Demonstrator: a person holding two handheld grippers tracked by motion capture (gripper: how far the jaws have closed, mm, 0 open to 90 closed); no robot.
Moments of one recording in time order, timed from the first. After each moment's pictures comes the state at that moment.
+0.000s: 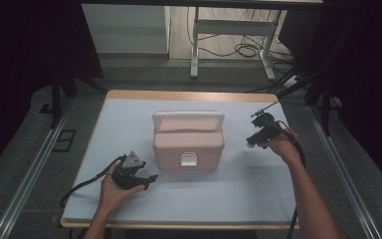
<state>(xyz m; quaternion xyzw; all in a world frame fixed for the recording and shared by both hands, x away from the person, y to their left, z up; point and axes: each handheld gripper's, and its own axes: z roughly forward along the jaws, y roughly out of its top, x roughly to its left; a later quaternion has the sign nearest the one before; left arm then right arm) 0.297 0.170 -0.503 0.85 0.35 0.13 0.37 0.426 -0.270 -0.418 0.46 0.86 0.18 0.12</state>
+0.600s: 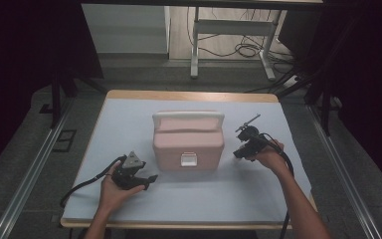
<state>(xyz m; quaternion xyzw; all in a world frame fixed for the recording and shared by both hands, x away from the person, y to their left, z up) 0.296 0.170 -0.503 0.85 0.35 0.13 0.37 0.399 -0.232 -0.444 0.40 0.90 0.18 0.09</state>
